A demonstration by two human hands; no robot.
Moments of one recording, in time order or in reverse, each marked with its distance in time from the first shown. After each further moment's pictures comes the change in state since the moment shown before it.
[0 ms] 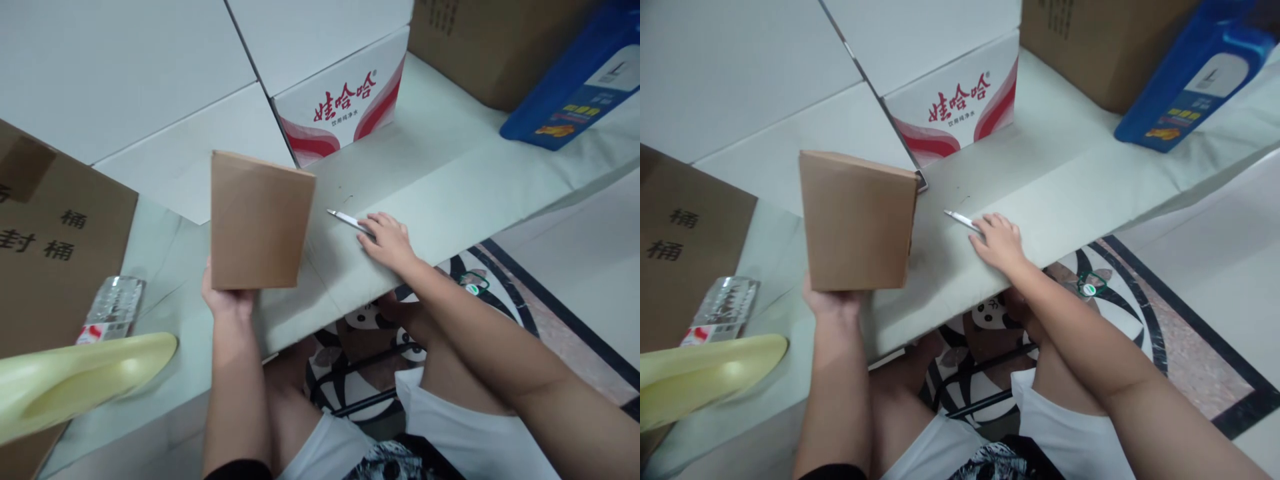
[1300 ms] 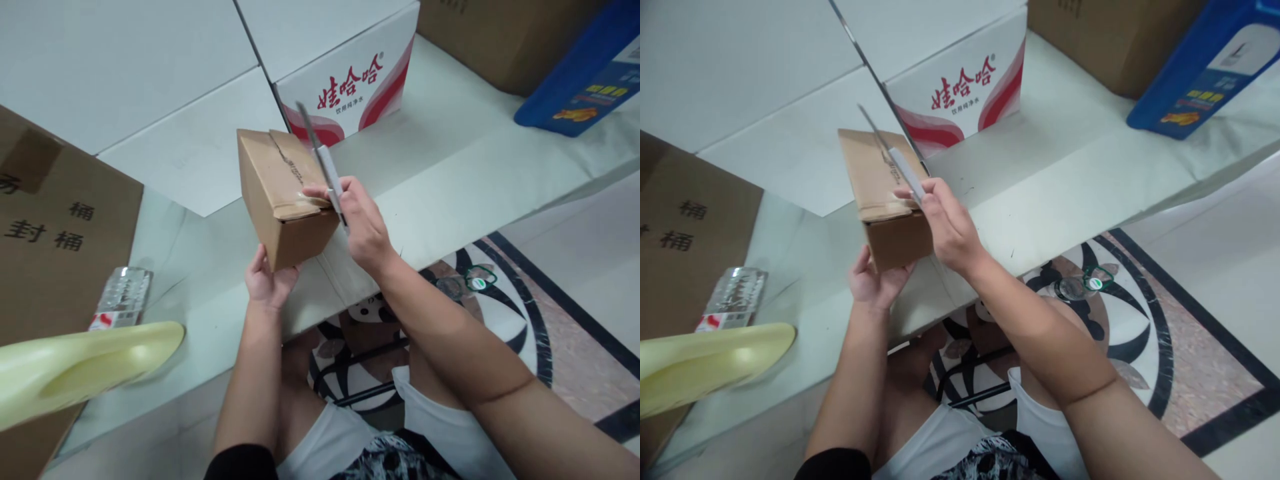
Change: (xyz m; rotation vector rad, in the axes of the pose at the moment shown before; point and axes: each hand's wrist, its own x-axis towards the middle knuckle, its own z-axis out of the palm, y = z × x) left_hand -0.038 -0.014 0.052 -0.285 -0.194 -0.431; right_hand -0.010 -0.117 -0.023 1.042 0.094 -0.294
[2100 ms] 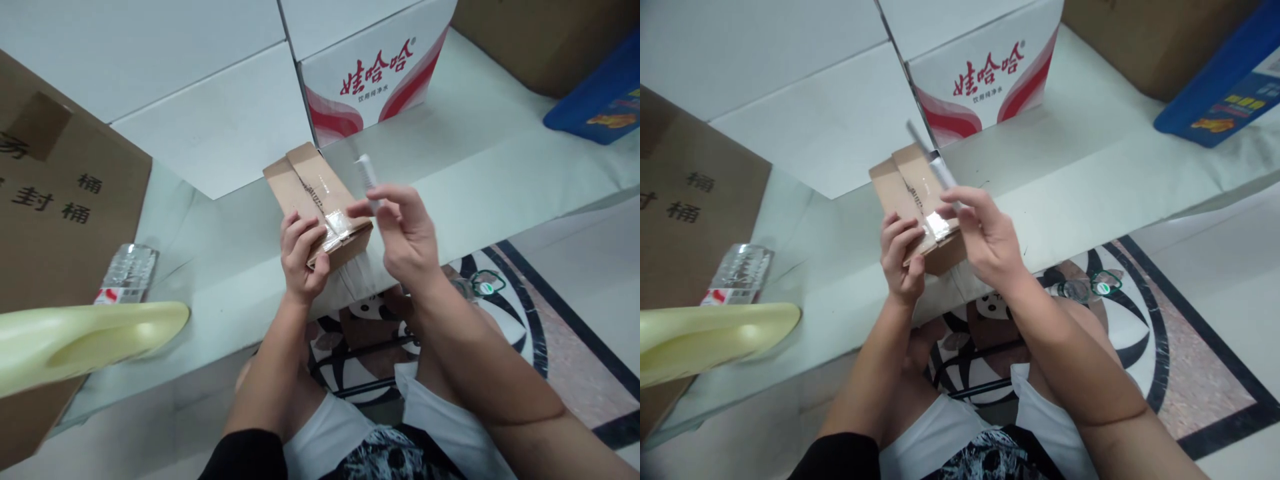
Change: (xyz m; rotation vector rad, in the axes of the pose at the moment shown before) left_hand -0.007 -0.024 0.018 1.243 -0.131 1.347; right_hand -0.031 -0.004 -0.017 -0.233 0.038 -0.218
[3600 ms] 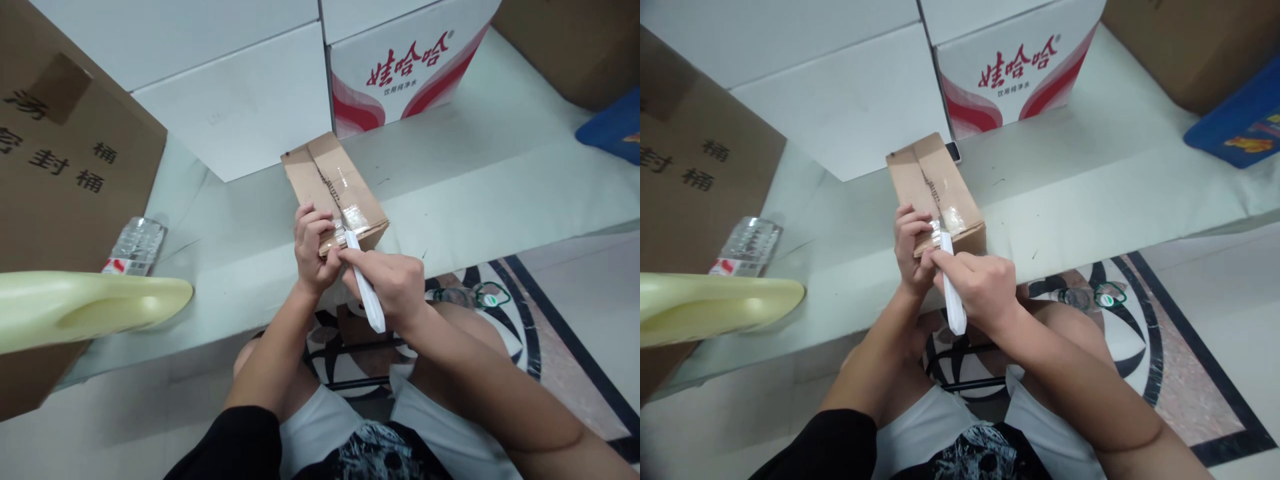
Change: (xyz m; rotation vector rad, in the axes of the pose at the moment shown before) left_hand -0.001 0.003 0.012 -0.031 0.099 -0.022; right_hand -0.041 -0.018 0.020 -0.754 -0.145 -0.286
